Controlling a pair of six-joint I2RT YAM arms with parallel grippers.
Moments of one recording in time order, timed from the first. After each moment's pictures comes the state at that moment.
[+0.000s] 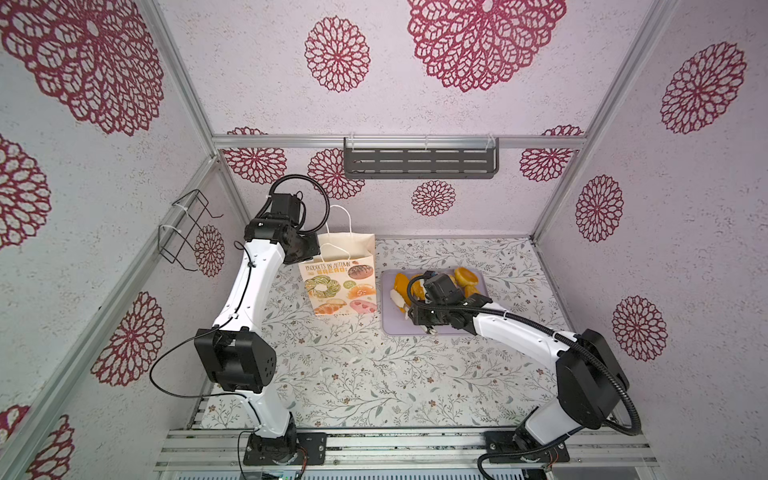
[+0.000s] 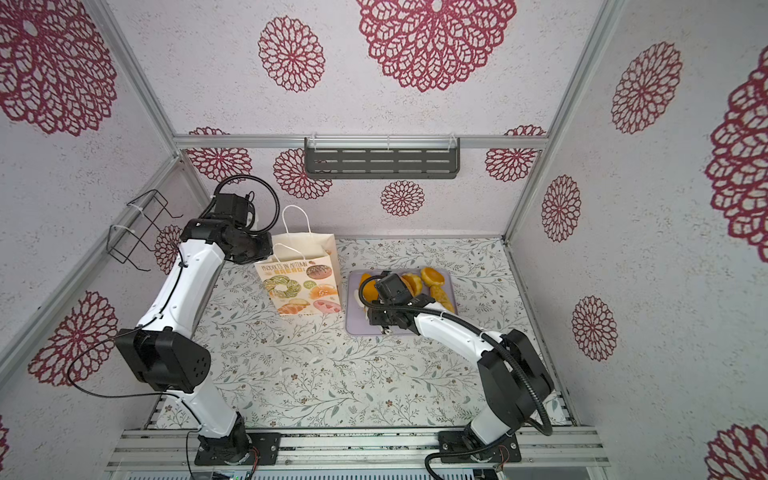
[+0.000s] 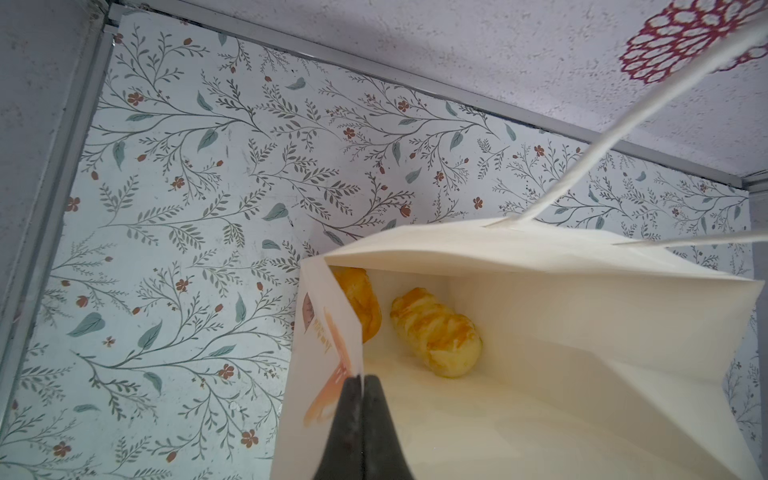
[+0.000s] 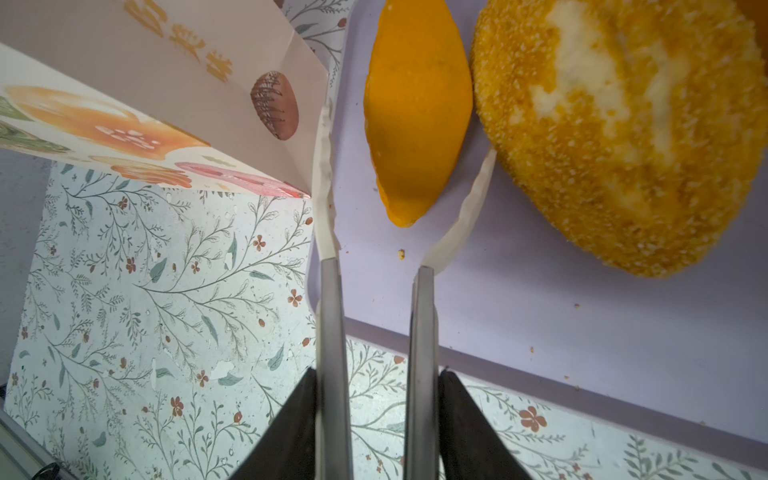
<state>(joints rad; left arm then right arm) -0.08 1.78 1.91 -1.10 0.05 -0.30 0.70 1.58 1.12 -0.42 -0.02 0.59</state>
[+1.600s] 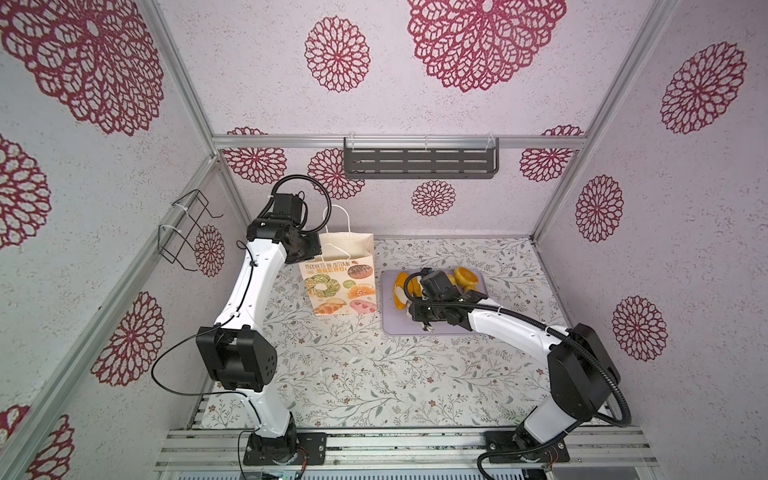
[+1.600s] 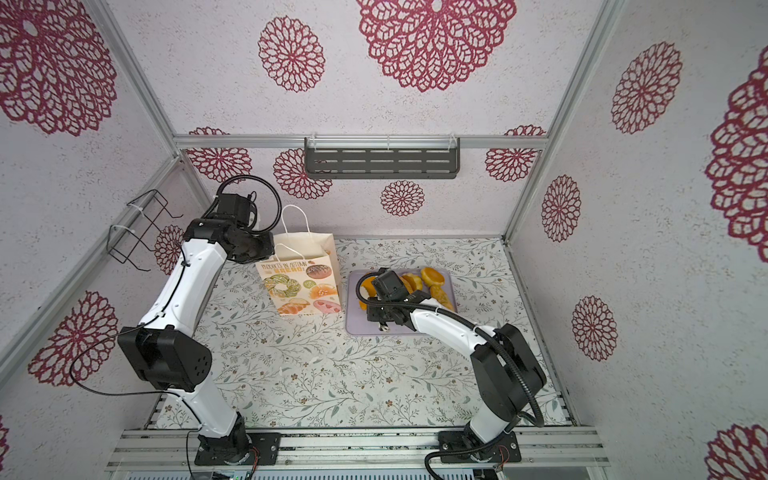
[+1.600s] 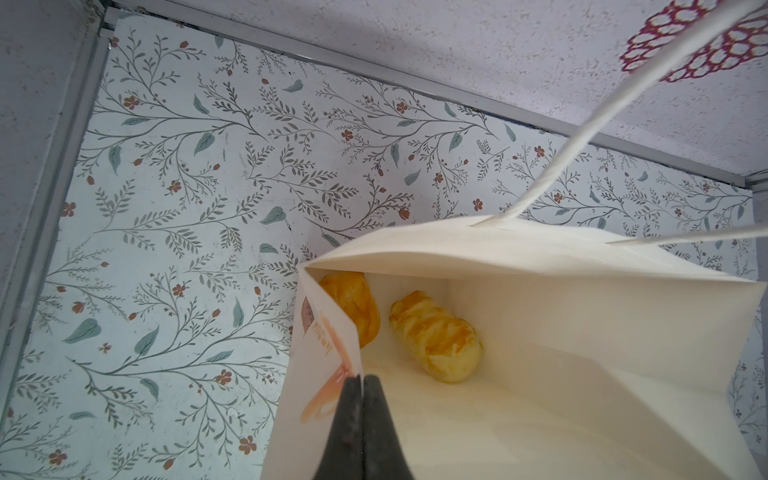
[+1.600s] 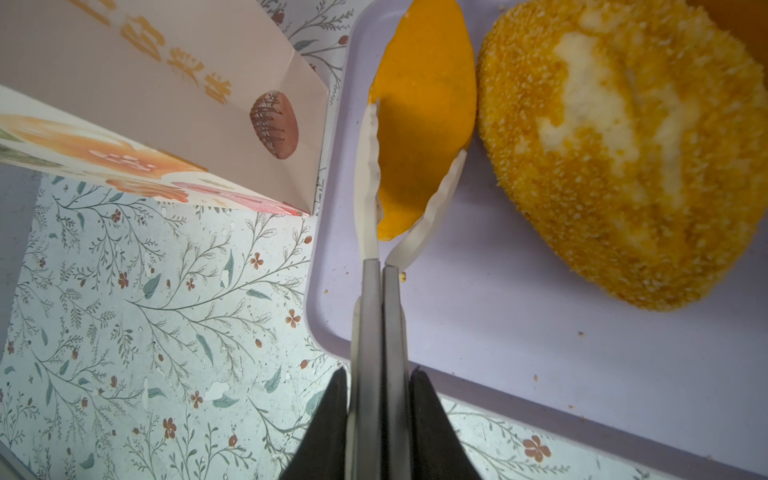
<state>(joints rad) -0.09 1.79 1.91 -1.09 0.03 -0.30 0.70 1.61 1.15 -0.41 -0.01 0.58</state>
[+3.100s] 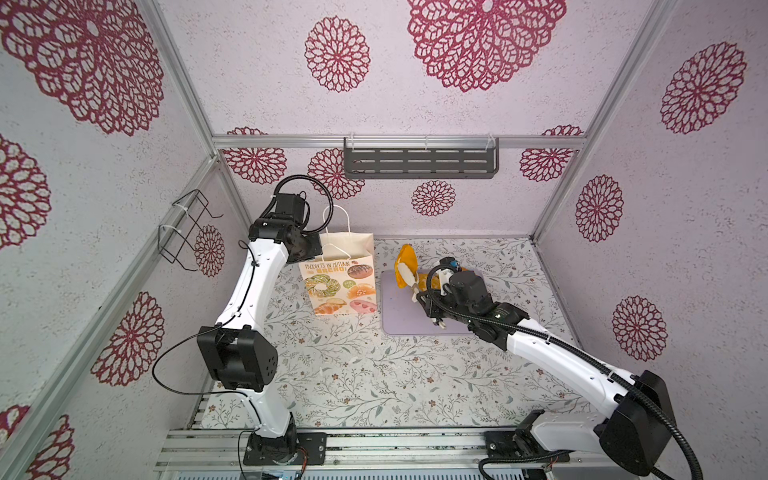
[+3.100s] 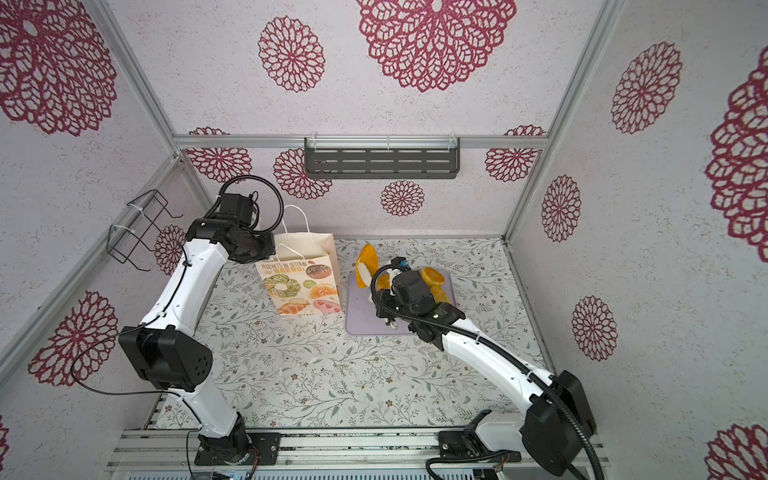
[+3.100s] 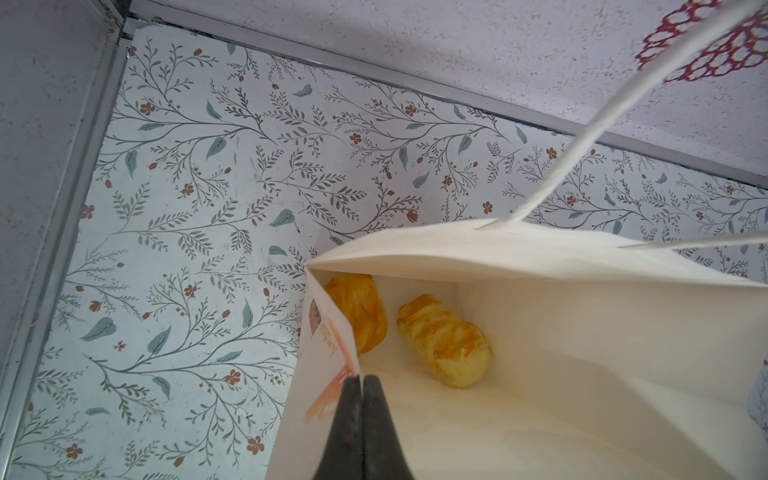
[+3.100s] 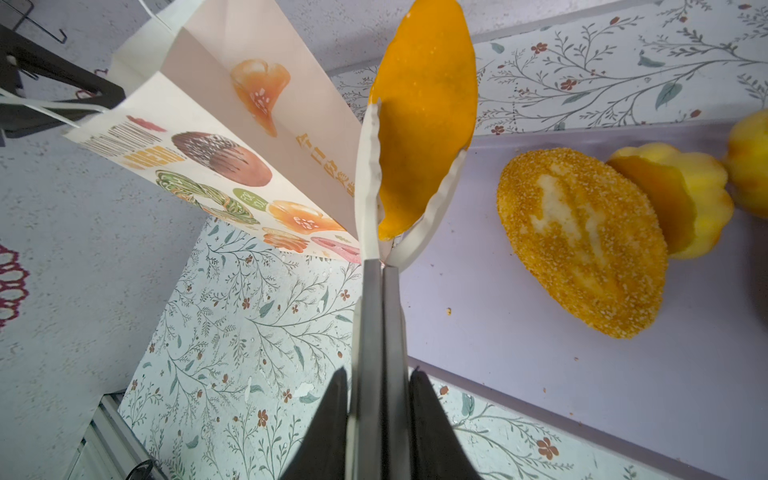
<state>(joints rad) -0.10 1.79 1.92 -1.09 -0.01 -0.30 0.70 1.29 1.03 -0.29 -0.02 0.57</state>
